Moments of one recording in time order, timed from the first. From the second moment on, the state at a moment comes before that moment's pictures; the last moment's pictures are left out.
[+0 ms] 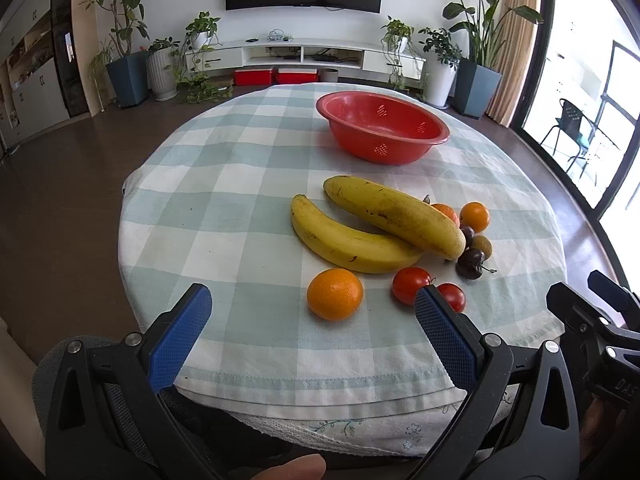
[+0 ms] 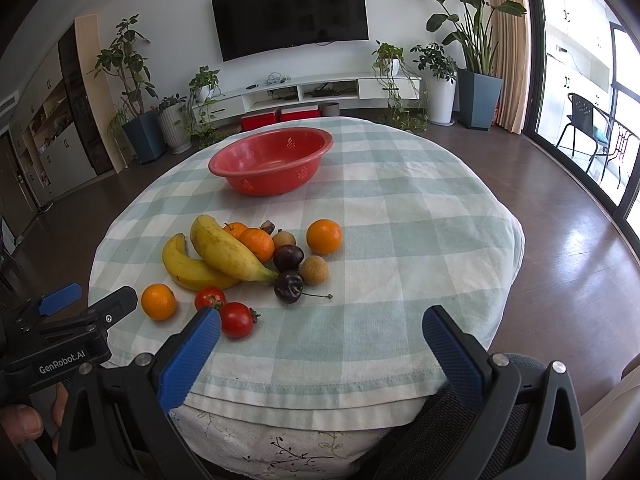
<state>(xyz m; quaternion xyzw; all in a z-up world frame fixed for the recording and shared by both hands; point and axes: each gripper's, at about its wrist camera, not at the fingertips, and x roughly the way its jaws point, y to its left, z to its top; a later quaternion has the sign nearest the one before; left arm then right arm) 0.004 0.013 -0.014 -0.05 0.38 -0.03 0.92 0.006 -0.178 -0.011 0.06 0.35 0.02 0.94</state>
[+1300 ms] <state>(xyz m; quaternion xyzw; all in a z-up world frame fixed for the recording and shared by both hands) 0.063 0.008 -0.050 0.09 0.48 -0.26 0.83 0.033 -0.142 -0.043 0.04 0.41 0.17 0.89</state>
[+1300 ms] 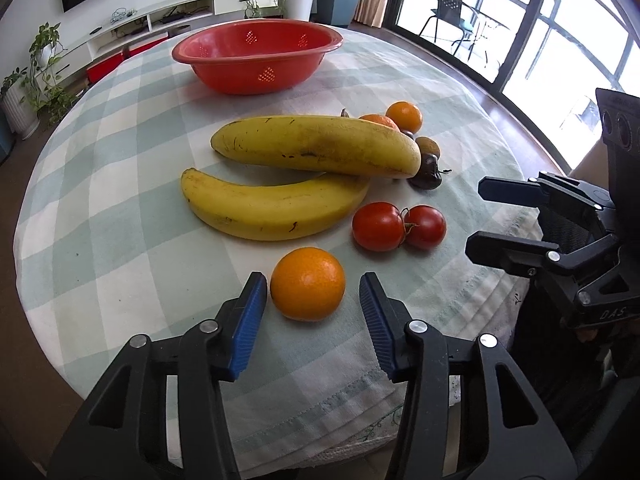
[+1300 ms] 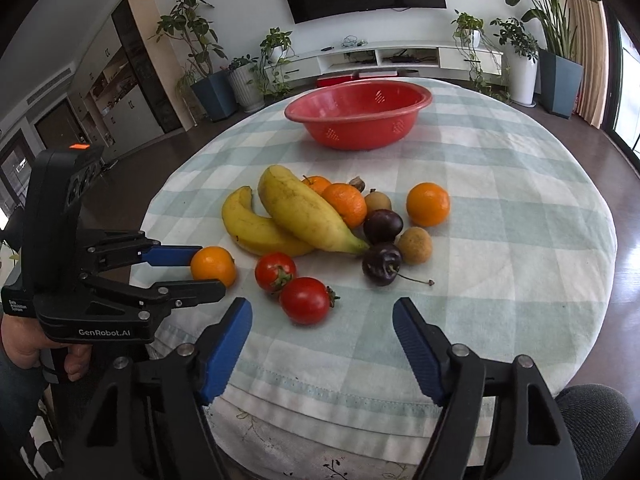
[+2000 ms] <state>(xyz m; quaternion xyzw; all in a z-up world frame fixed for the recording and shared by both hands) 0.062 0.008 -0.058 0.11 0.49 -0.26 0.83 0.058 -0.121 -0.061 0.00 0.46 0.19 0.87</state>
